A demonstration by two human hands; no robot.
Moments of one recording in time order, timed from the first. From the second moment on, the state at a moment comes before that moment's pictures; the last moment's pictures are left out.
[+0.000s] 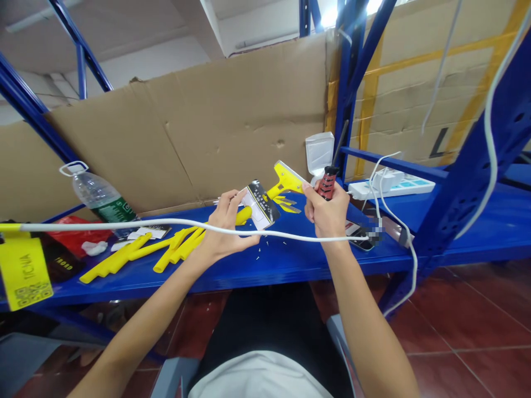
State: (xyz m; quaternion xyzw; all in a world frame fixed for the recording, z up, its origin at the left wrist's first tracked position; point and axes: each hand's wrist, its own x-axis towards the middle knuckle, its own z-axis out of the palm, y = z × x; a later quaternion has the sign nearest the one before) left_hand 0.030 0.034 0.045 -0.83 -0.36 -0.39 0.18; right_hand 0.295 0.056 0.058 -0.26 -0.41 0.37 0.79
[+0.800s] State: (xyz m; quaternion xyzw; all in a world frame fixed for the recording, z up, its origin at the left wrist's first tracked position) left_hand 0.021 0.054 0.052 -0.86 -0.33 -0.32 0.23; right_hand 0.308 0.079 0.048 -0.25 -0.32 0.32 0.86
